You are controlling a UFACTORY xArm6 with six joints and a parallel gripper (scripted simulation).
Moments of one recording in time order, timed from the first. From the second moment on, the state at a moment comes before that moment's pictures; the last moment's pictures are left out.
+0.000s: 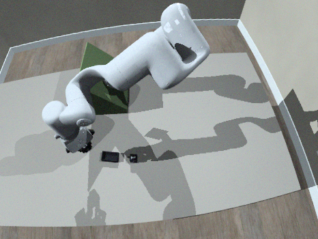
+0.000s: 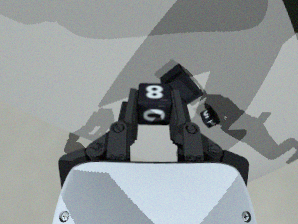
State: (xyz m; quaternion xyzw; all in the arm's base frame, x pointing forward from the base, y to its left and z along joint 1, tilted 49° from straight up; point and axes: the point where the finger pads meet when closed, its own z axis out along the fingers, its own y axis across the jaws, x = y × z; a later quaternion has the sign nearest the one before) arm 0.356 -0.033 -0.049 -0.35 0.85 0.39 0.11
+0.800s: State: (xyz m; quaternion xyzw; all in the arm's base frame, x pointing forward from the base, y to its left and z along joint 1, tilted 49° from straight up) arm 0.352 -0.048 -0.071 -0.61 0.68 0.33 0.24
